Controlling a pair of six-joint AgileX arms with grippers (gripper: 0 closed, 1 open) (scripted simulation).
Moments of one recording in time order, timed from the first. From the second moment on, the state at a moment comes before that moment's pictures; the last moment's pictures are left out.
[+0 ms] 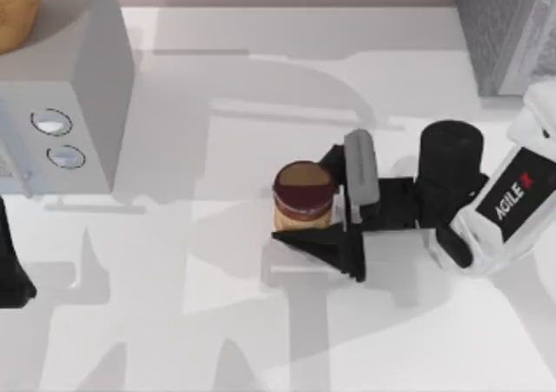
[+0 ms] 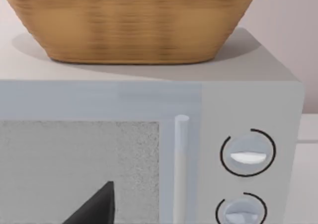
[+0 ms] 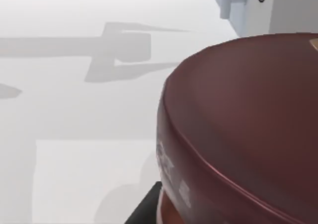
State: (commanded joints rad) left arm 0.00 0.00 0.00 0.00 0.00 0.00; right arm 0.41 2.44 1.02 1.21 -1.12 -0.19
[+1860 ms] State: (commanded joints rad) left arm 0.00 0.00 0.00 0.00 0.00 0.00; right arm 0.37 1.74 0.92 0.63 -1.00 -0.15
